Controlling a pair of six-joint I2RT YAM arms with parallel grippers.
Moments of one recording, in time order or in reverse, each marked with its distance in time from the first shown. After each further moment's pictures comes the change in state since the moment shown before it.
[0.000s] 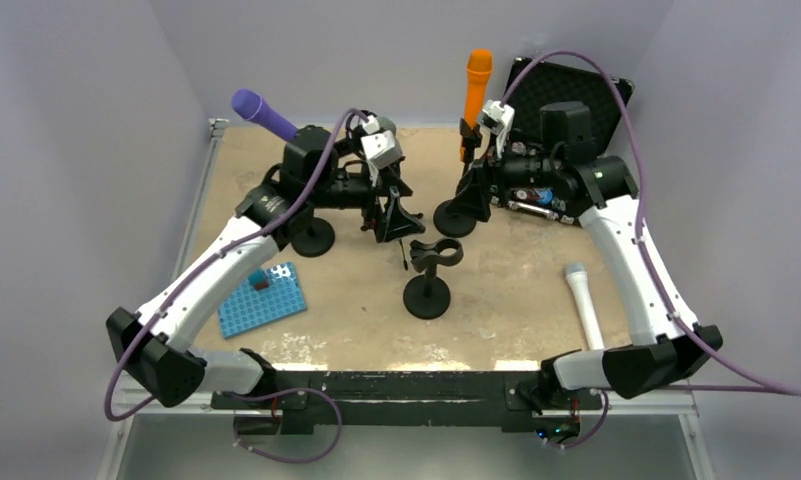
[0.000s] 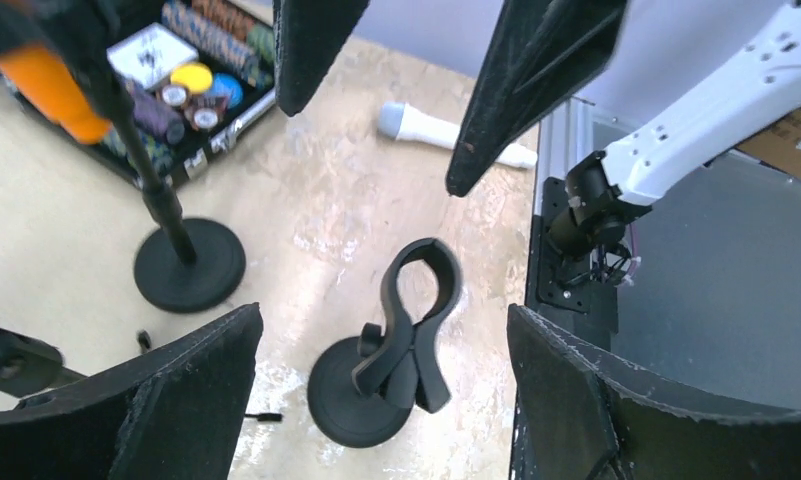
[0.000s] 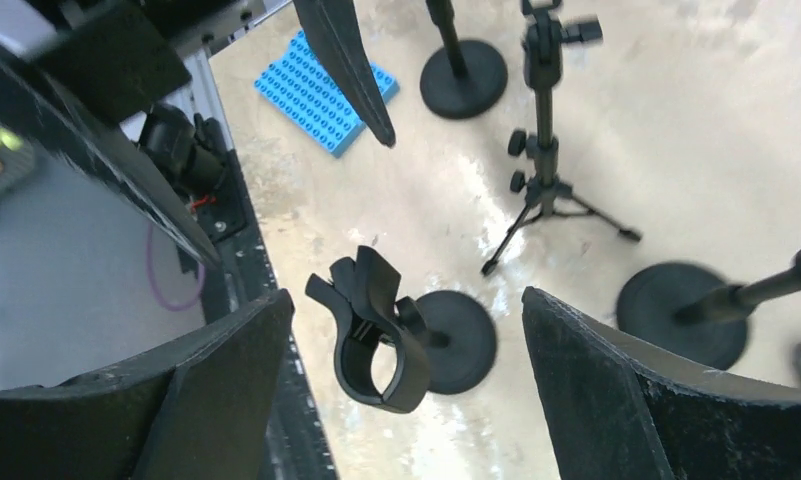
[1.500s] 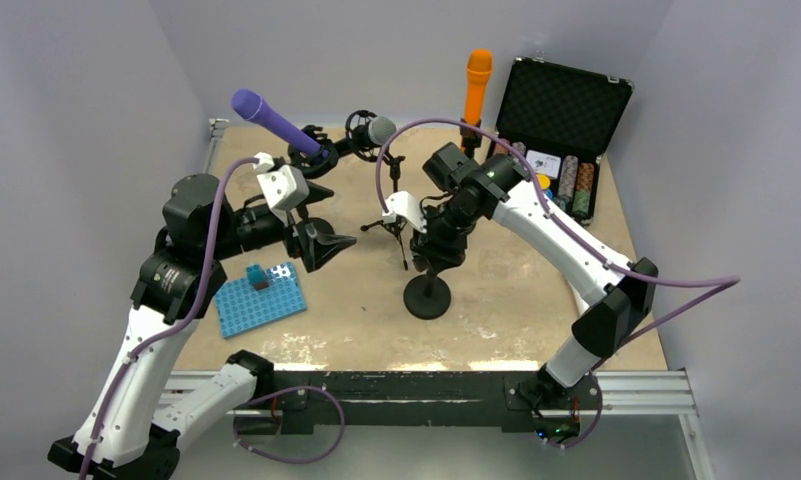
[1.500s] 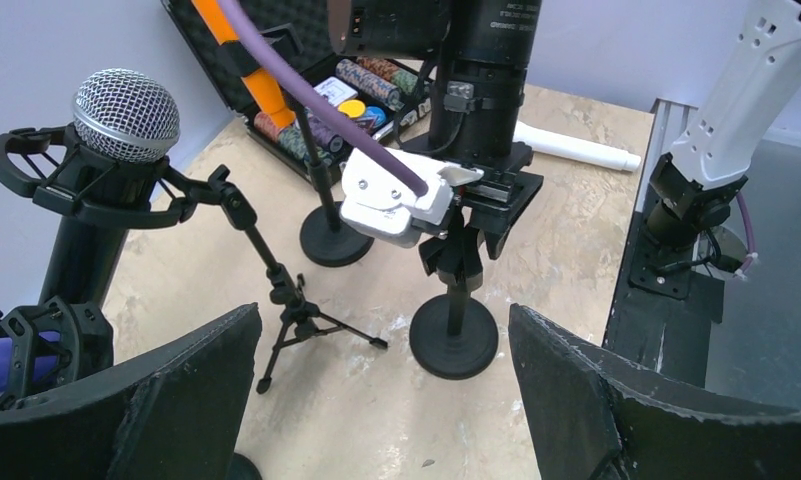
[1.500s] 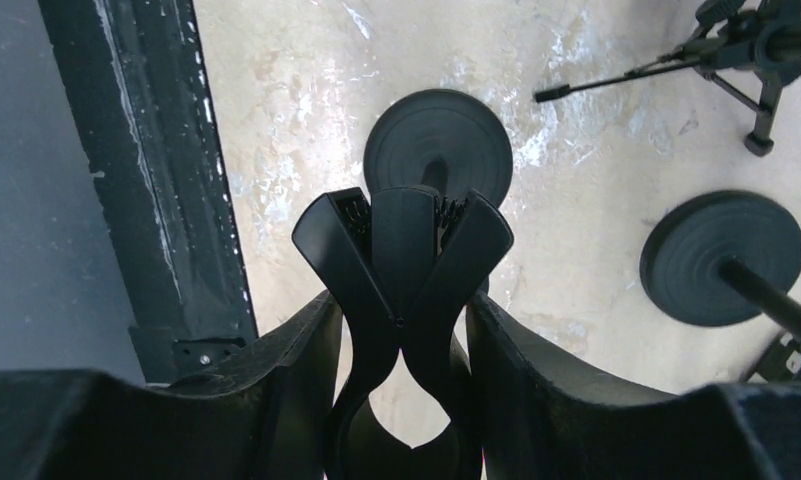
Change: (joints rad) left arm 0.210 -0.490 -0.068 -0.235 -0.044 0.173; right arm 0.424 0.277 0.158 -0.485 0.457 -0.583
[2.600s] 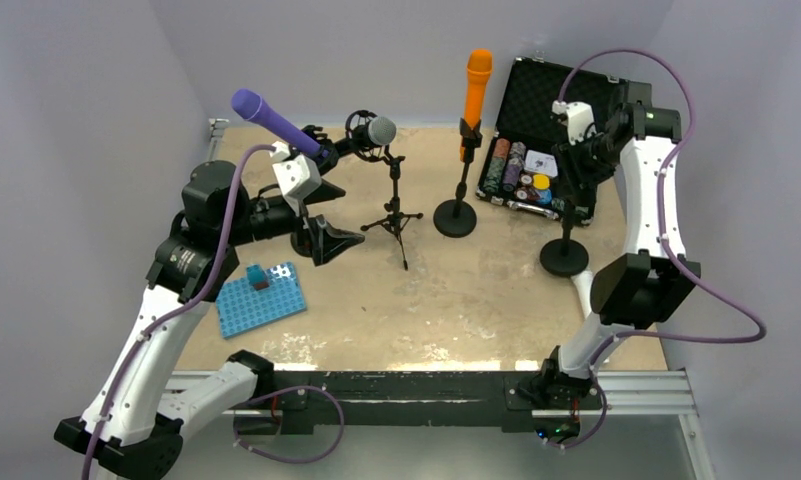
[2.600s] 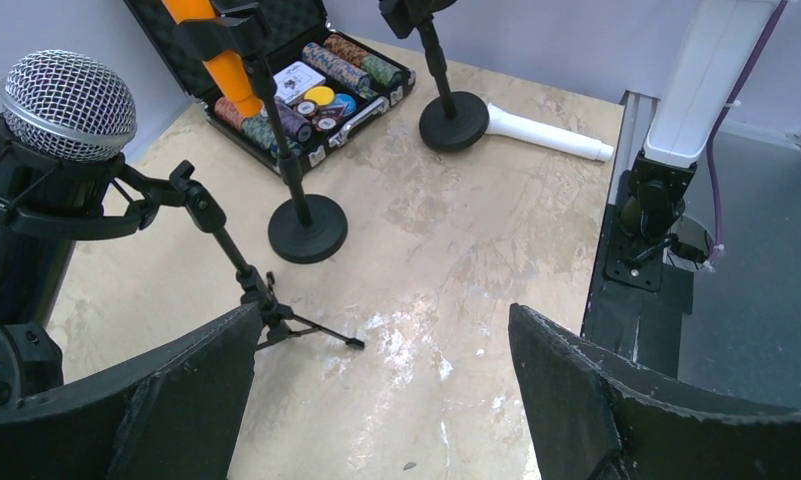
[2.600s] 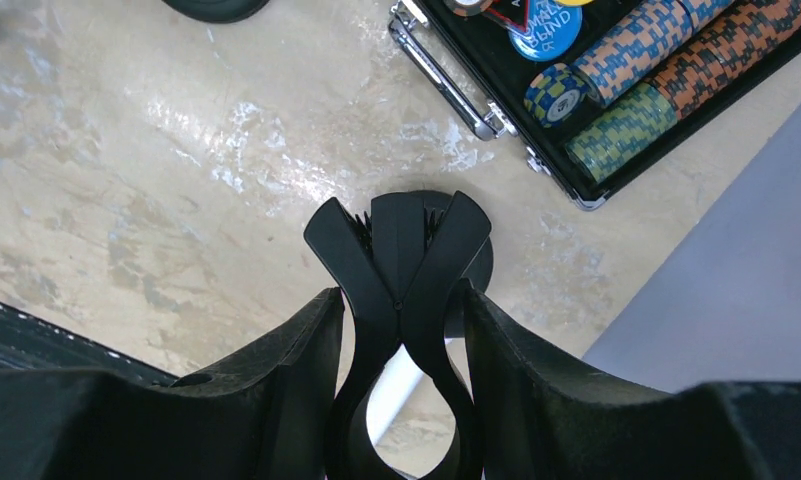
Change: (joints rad) left arm 0.000 0.073 0.001 0.023 0.060 -0.019; right arm -0.887 0.071 0.204 -0.047 0.120 0.104
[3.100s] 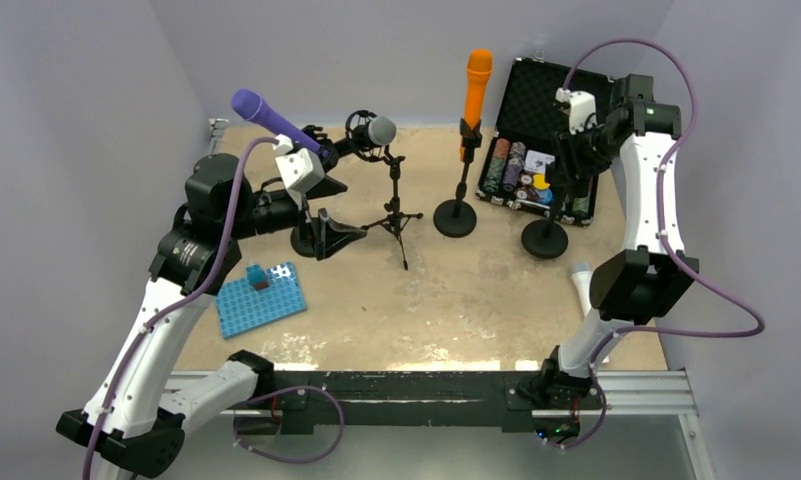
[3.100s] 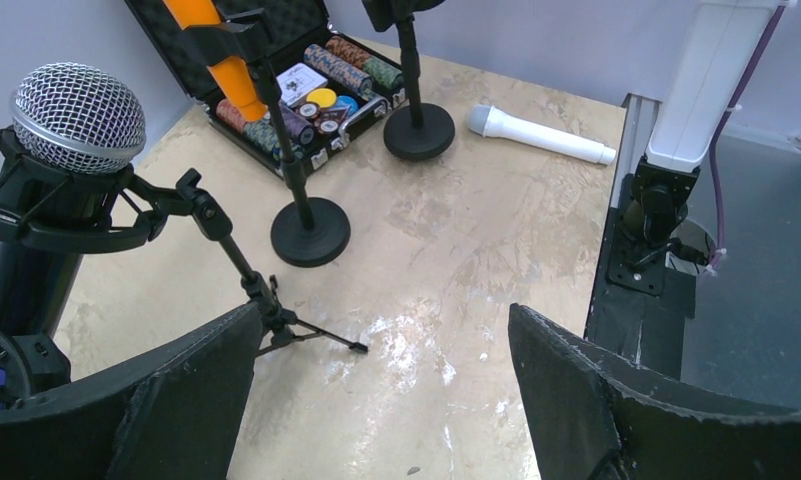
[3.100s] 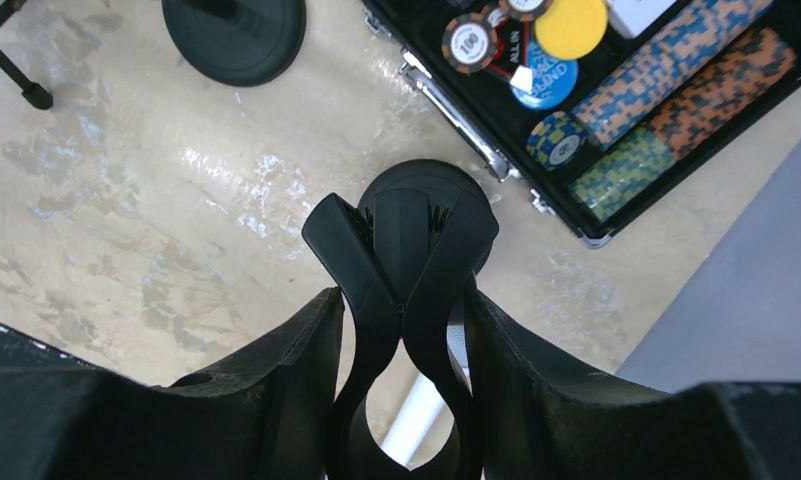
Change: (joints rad) left arm 0.000 0.031 0.026 -0.001 0.002 0.001; right arm 0.000 0.032 0.075 0.046 -0.065 0.085
